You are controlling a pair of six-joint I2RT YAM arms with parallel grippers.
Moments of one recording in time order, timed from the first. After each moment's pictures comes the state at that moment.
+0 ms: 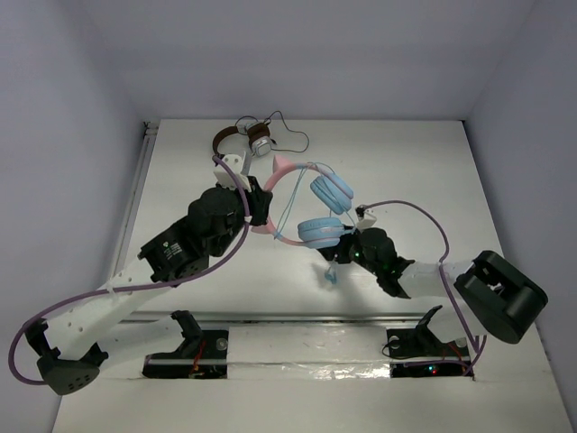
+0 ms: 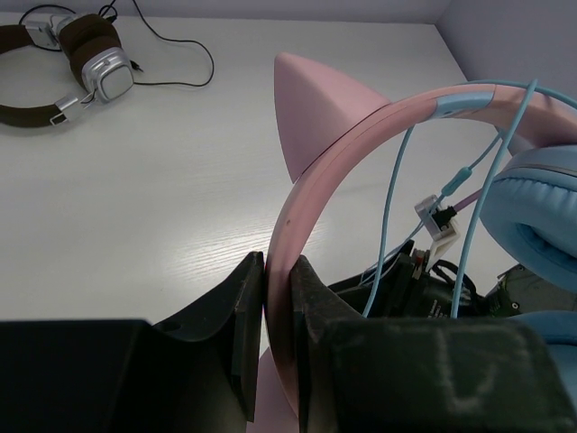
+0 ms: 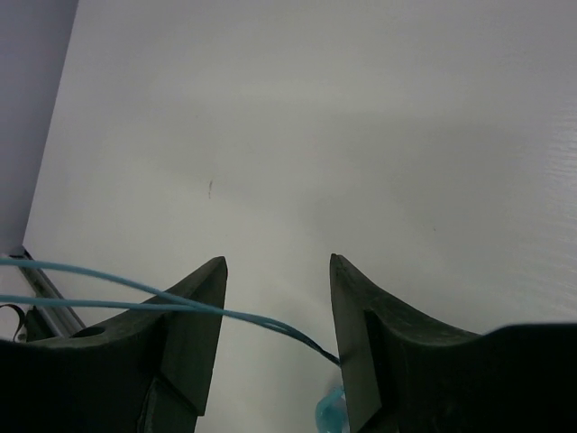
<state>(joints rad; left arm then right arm) -0.93 0.93 1.10 -0.42 -0.46 -0.44 0.73 1.37 0.33 0.69 0.04 0.75</state>
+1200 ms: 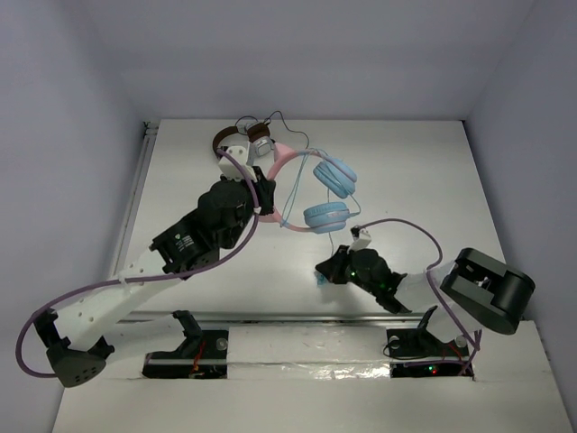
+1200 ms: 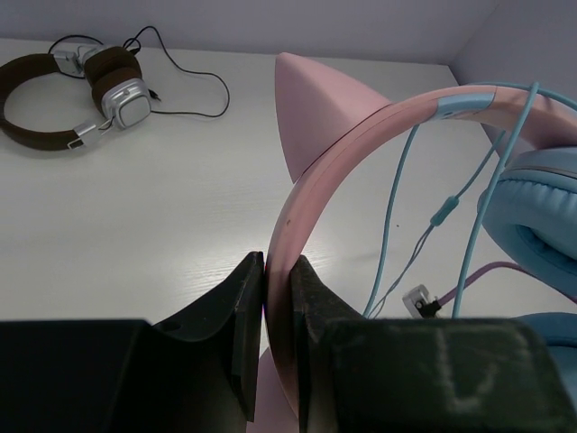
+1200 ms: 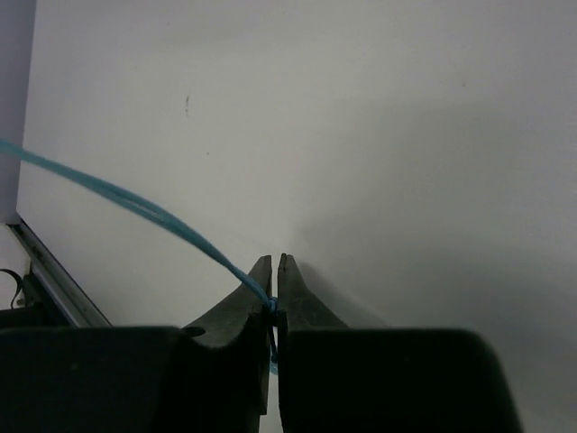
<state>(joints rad) -0.93 1.00 1.13 -0.34 -0.54 -0.44 0.87 1.46 0.22 0.81 0.13 0.88</state>
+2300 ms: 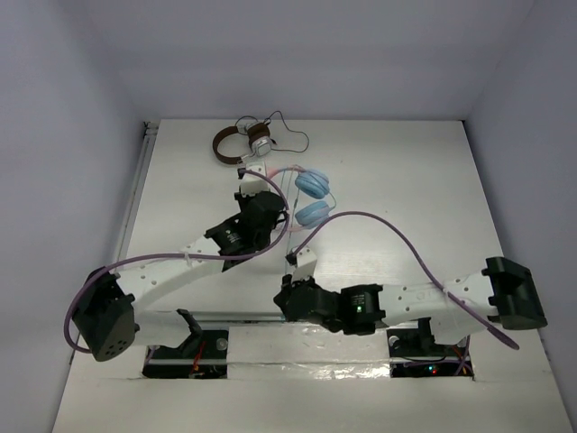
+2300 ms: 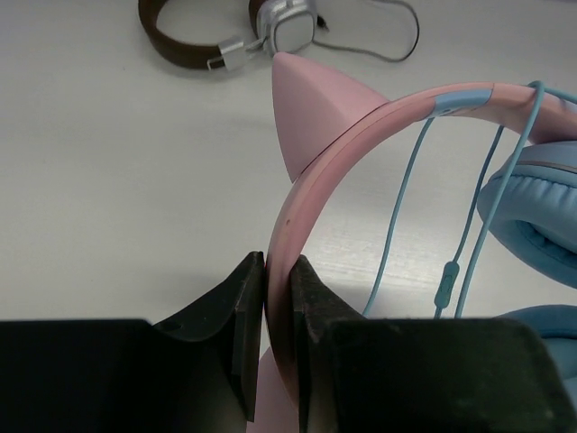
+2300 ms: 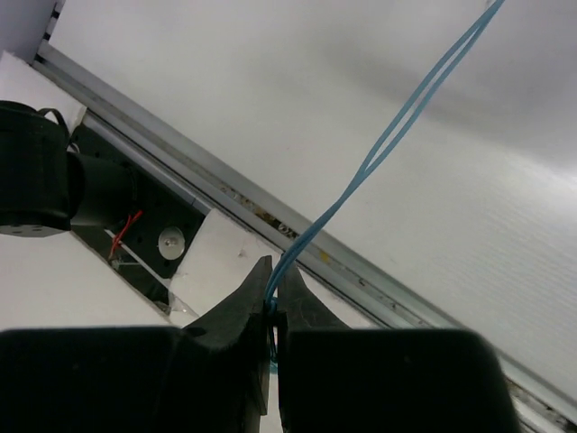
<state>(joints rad) -0.87 1.26 0.90 -0.11 -0.86 -0.49 1.53 1.38 0.86 -0.13 0.58 0.90</state>
